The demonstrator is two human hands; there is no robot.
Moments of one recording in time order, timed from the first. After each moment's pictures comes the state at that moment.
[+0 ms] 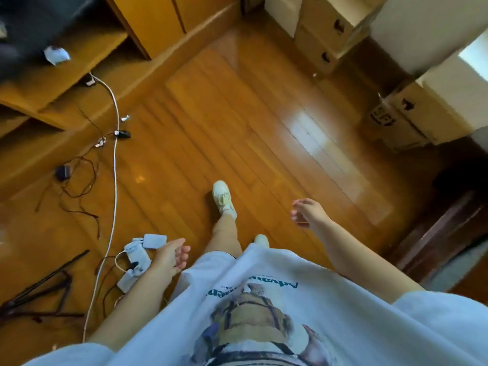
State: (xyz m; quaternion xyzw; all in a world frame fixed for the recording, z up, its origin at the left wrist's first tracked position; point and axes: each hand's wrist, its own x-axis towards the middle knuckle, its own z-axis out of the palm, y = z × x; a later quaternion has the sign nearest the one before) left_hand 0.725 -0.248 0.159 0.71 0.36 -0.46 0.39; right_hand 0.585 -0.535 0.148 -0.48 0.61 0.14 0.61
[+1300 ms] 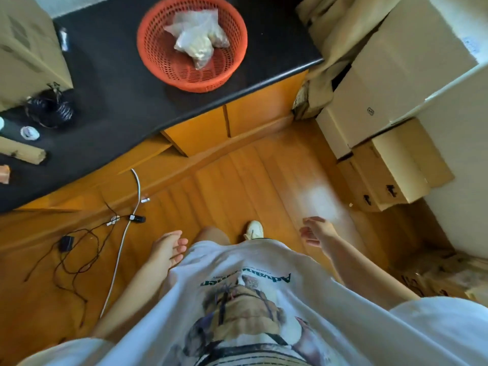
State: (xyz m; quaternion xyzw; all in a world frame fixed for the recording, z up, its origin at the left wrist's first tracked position) left_hand 1.254 -0.524 0.164 0.68 0.40 -0.39 0.47; right_hand 1.140 -0.843 0.149 -0.55 0.60 0.21 0.54
